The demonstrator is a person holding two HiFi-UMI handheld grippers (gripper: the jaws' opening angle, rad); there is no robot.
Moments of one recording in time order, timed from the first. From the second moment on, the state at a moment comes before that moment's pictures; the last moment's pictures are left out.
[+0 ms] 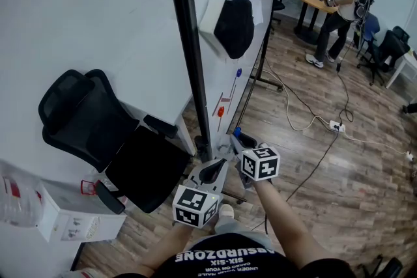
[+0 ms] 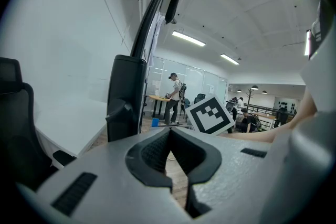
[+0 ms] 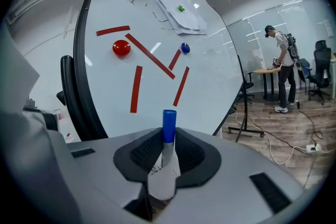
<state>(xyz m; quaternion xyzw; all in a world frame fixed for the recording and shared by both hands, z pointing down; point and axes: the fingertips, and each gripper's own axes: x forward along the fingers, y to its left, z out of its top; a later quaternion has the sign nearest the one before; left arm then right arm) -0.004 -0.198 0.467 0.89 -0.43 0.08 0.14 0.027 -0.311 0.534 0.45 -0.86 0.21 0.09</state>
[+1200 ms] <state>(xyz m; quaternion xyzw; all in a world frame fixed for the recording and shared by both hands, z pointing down) -0.001 -0.192 0.461 0.89 -0.43 0.08 0.13 0.035 -0.296 0.456 0.44 -0.88 0.17 0.02</state>
